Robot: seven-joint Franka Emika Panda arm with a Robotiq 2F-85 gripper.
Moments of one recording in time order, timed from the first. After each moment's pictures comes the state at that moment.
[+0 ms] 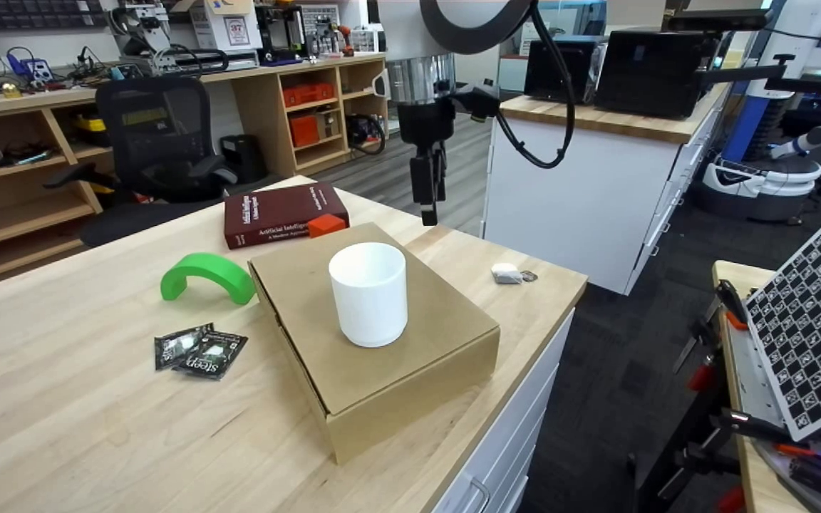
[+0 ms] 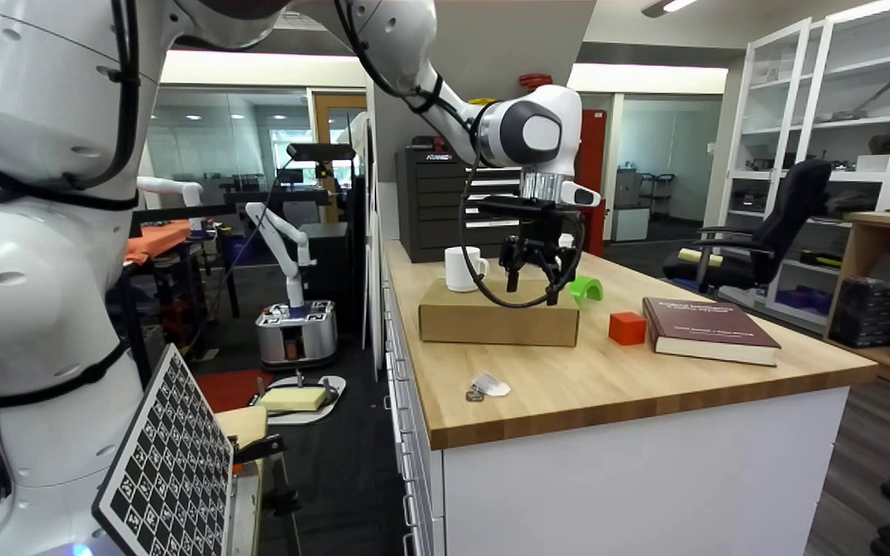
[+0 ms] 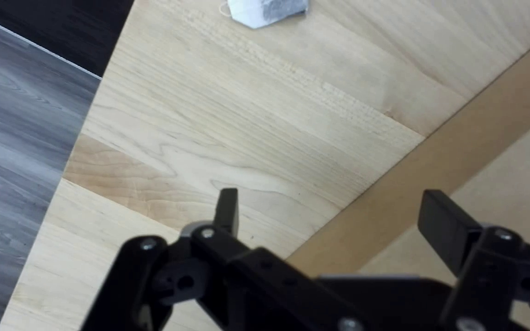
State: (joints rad) arm 0.12 0.37 0.07 -1.75 -0.02 2.04 -0.11
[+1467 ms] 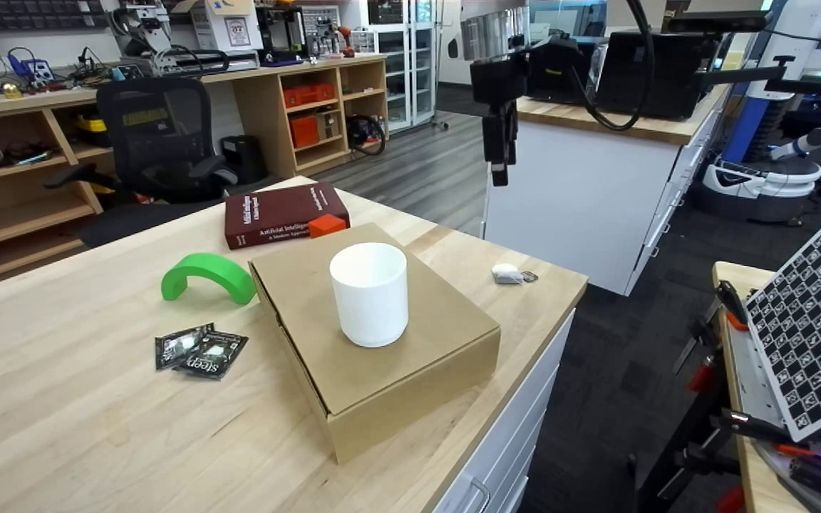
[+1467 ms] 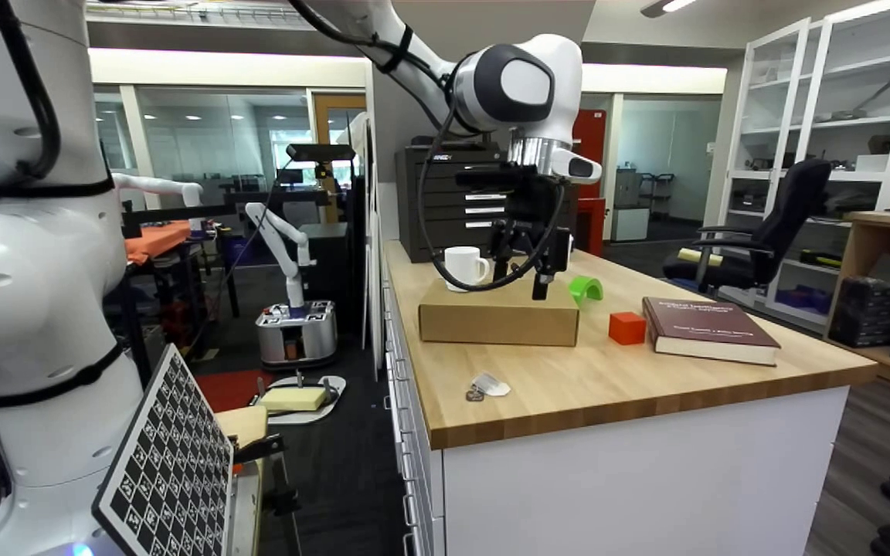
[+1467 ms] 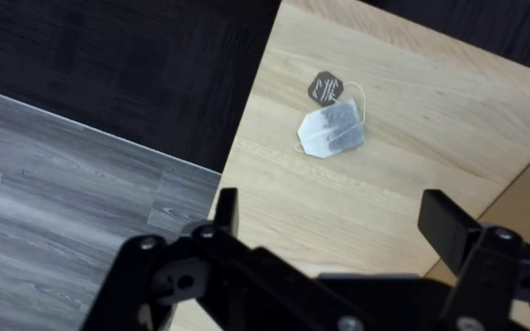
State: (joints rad) arm 0.06 0.11 0.00 -2.00 -0.04 1.95 -0.08
